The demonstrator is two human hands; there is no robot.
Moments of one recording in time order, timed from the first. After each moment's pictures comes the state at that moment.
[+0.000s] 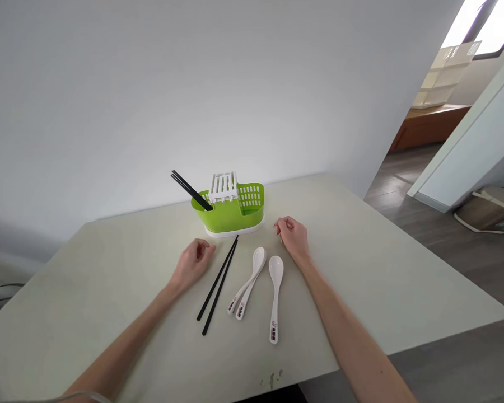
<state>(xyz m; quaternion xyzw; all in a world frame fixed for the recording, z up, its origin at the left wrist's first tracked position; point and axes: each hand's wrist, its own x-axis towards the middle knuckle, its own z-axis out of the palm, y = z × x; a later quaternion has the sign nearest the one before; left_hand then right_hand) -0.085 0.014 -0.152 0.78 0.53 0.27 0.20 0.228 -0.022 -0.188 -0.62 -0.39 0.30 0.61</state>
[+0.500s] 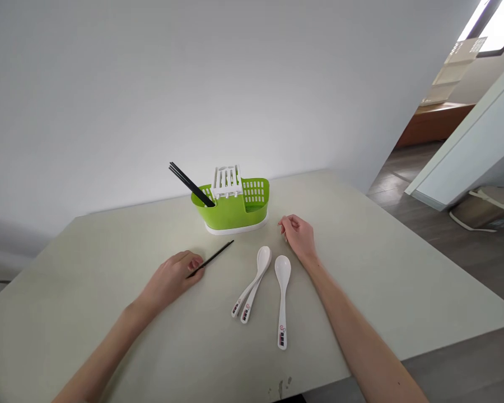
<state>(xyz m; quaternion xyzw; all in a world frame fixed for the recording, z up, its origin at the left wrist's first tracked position) -0.128 -0.003 -0.136 0.87 0.46 0.11 0.10 0.228 -0.024 -0.191 -0.64 -0.41 0.27 0.59</state>
